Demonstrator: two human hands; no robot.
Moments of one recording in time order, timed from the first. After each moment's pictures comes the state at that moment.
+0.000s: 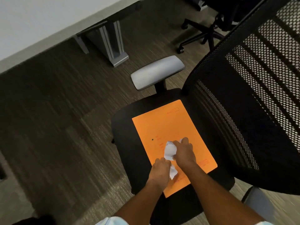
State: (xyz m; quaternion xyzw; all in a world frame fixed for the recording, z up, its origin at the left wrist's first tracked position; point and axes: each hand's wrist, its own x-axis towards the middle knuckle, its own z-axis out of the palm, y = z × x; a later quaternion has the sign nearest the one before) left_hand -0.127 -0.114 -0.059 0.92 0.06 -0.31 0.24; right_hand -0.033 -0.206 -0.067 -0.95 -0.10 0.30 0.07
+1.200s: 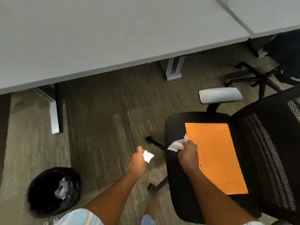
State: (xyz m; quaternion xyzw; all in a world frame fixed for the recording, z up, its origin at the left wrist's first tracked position) left_hand -0.305 0.068 0.040 0.76 0.48 -0.10 0.43; right_hand -0.139 -0.060 0.022 -0.92 -0.24 0.19 0.23
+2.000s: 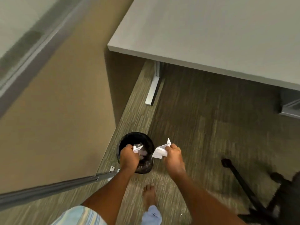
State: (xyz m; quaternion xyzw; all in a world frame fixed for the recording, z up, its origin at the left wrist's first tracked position) left_hand -0.738 0.249 0.016 0.49 0.80 0.10 0.34; right_hand -0.570 0.216 -0.012 -0.74 -0.55 0.36 0.17
